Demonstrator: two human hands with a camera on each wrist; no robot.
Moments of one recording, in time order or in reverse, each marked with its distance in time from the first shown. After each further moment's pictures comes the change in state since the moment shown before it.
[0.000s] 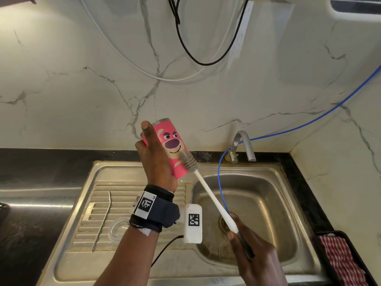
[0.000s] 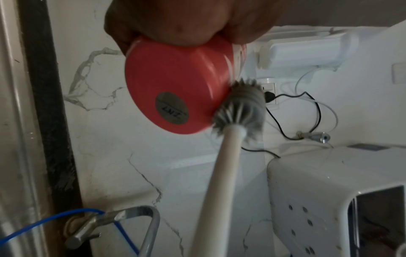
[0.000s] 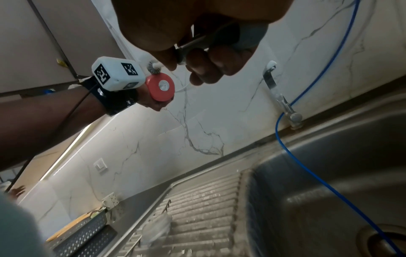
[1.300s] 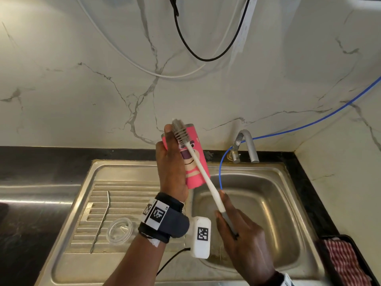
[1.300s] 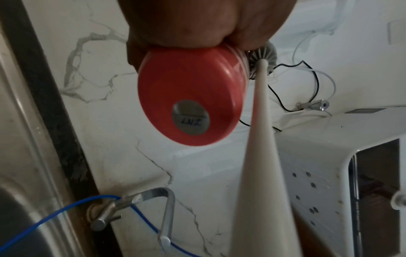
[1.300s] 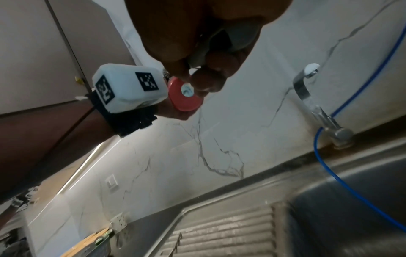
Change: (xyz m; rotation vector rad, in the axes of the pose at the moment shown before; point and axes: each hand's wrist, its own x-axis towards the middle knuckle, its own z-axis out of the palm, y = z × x) left_hand -0.009 -0.027 0.016 0.123 -0.190 0.010; right_hand 0.053 -0.007 0.026 -0.149 0.037 -0.174
